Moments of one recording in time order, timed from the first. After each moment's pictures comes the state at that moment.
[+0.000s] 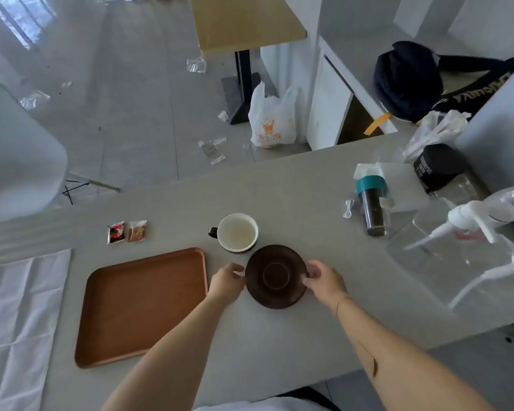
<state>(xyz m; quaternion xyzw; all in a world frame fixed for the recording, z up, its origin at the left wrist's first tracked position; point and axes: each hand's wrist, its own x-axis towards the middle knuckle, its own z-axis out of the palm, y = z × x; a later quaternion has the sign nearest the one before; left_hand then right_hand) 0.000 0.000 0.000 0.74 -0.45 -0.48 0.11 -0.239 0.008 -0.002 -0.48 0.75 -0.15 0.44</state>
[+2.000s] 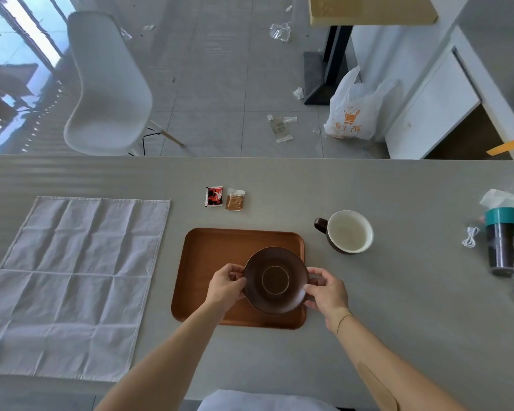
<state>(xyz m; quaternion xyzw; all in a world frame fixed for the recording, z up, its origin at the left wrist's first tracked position) 0.210 0.065 -0.020 0.78 -0.24 -0.51 0.28 -0.010 0.026 0.003 -0.30 0.70 -0.24 0.61</state>
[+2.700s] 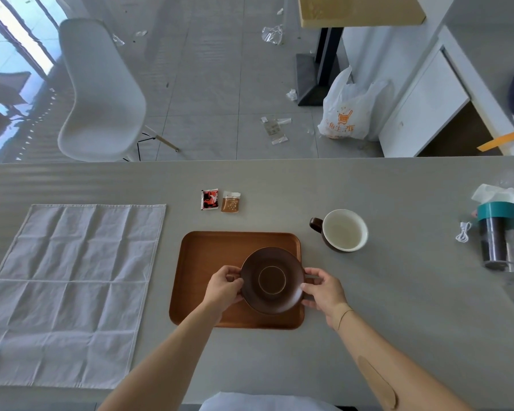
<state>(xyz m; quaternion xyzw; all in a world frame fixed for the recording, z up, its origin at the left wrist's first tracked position) 0.212 0.062 -0.013 0.76 -0.21 -0.54 0.28 -0.015 0.021 0.003 -0.30 0.67 -0.22 0.64</state>
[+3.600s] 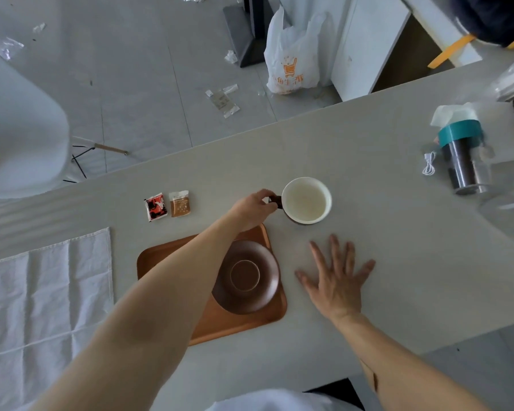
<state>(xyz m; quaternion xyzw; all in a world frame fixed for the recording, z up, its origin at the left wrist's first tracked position) 0.111 -0.121 0.005 0.63 -0.59 -0.50 0.05 -0.078 0.056 -0.071 -0.64 0.75 0.04 0.15</state>
